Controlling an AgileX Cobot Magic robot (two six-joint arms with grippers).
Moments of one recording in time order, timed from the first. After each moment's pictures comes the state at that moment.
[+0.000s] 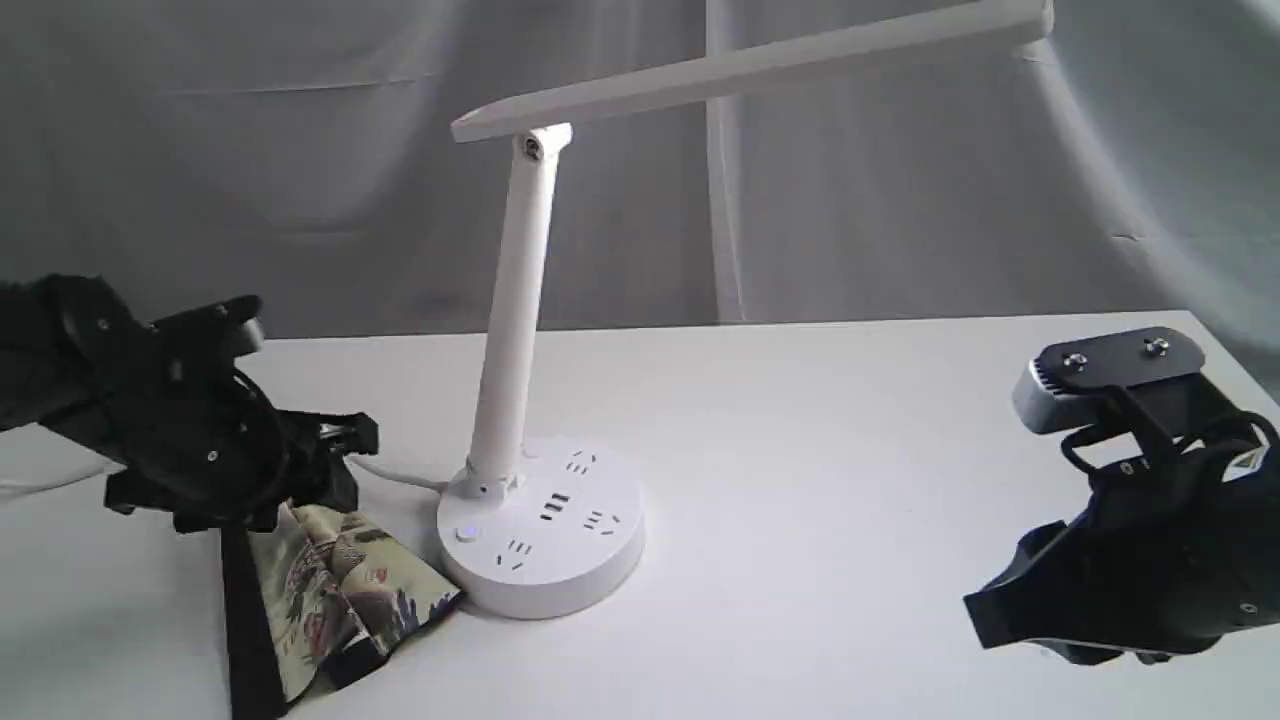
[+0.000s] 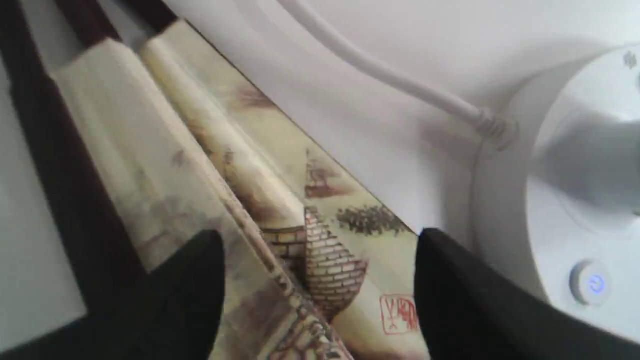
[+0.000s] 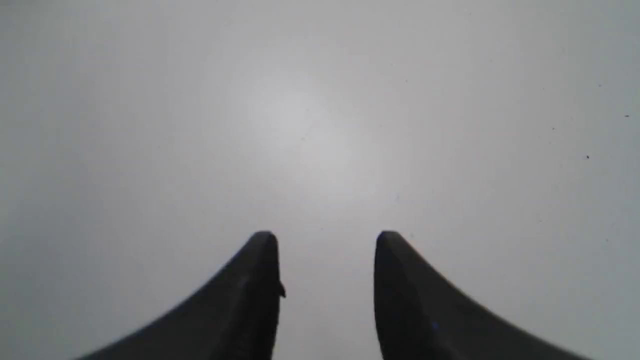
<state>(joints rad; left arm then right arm) -0.11 2.02 -1.26 -0.41 0.46 0.14 0.17 1.40 -0.74 0.50 0.50 -0.56</state>
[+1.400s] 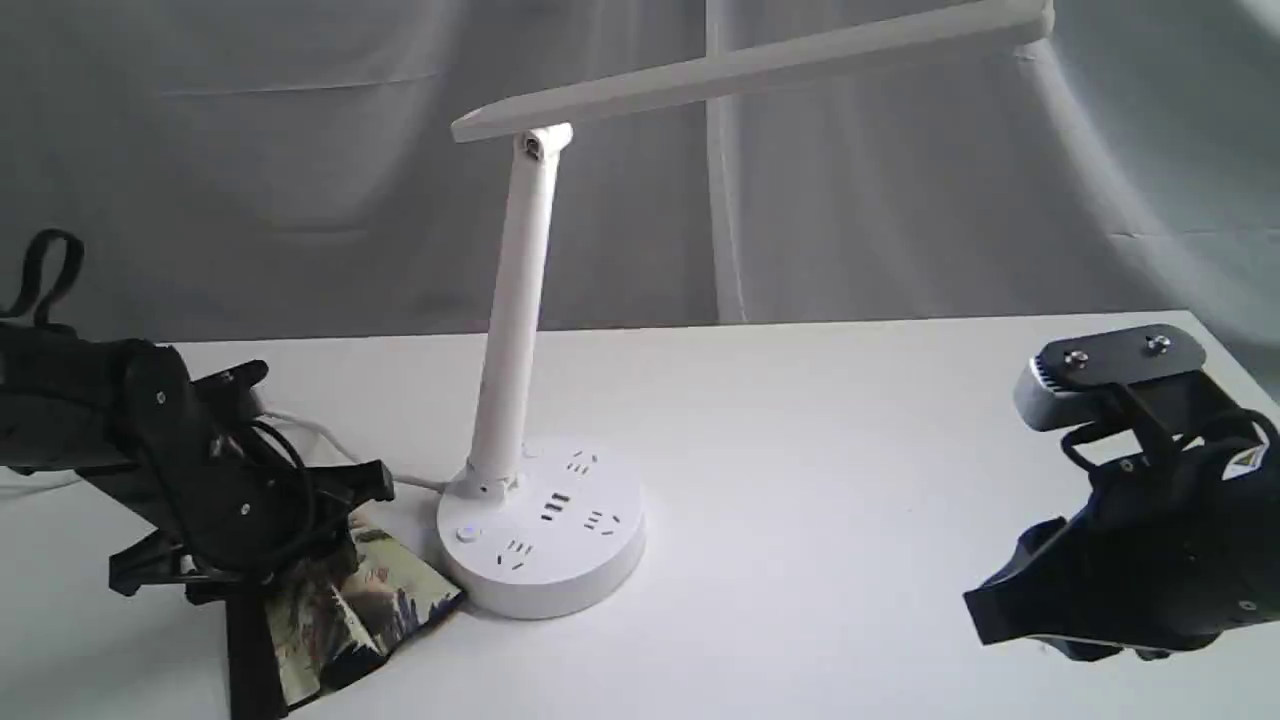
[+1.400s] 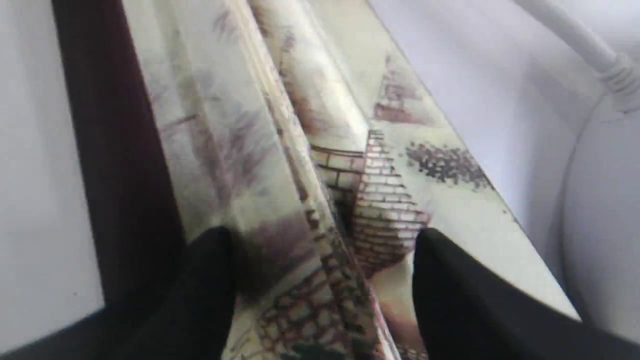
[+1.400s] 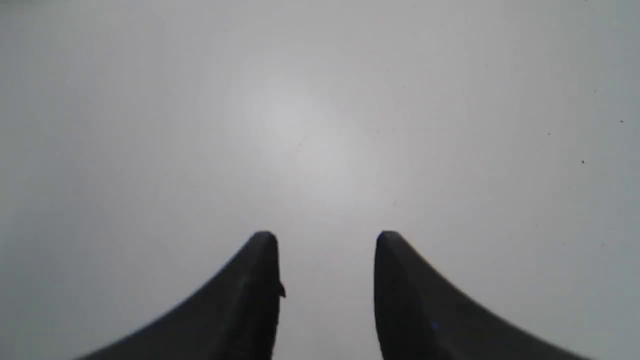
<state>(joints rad) -0.16 2.06 -1.20 -0.19 0.44 -0.30 0.17 1.40 -0.74 0.50 0.49 -0.56</state>
